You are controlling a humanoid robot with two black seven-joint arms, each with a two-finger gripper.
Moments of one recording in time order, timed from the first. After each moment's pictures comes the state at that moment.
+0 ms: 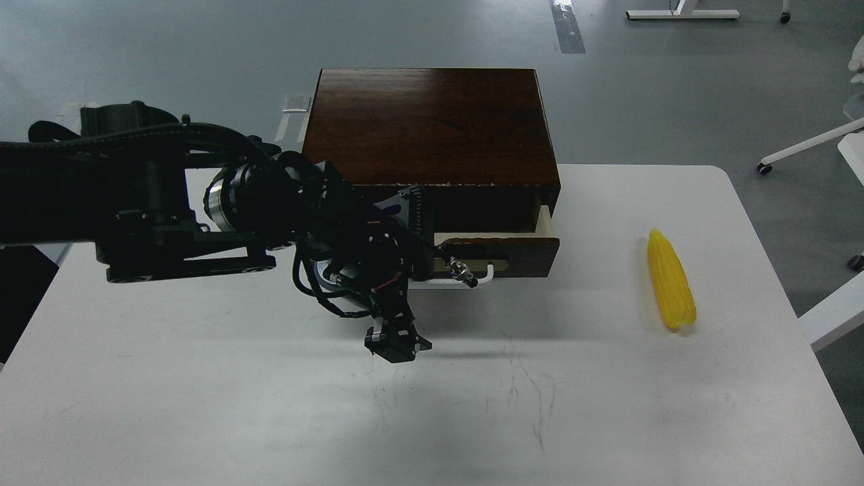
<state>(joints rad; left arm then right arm) -1.56 0.38 0.24 -1.50 1.94 -0.49 -0.47 1.00 -0.79 0.61 0.47 0.33 0.49 0.19</state>
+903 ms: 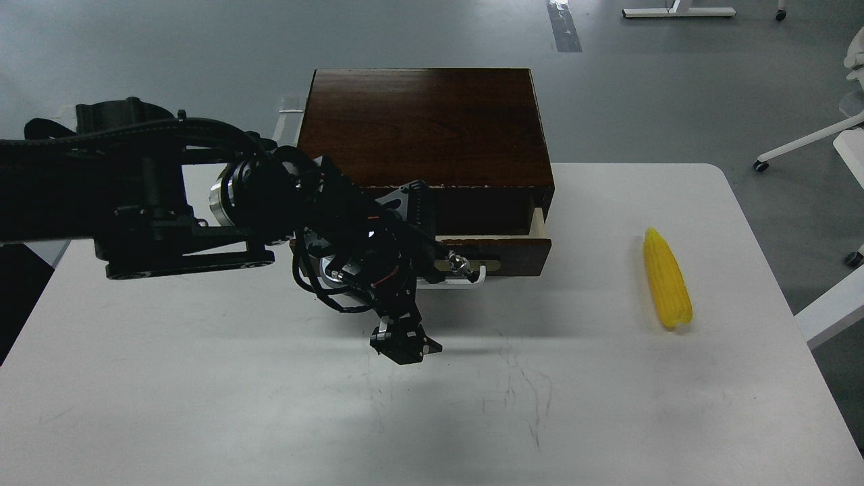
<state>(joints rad) -1.56 0.39 0.24 -1.49 1.94 -0.49 -0.45 1.00 -0.79 0.61 0.47 0.33 0.49 0.19</state>
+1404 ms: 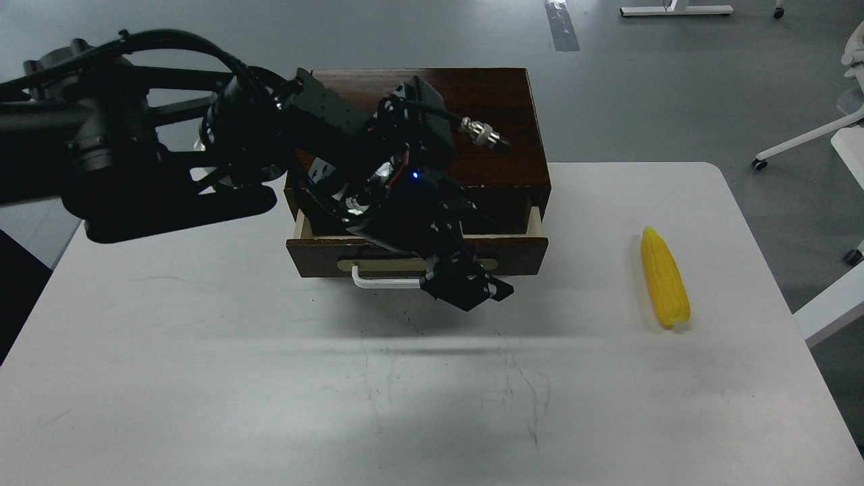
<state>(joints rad) -1.60 0.48 0.04 -1.45 1.54 -0.49 -0.44 1.00 -0.83 0.60 0.47 0.33 0.49 0.20</state>
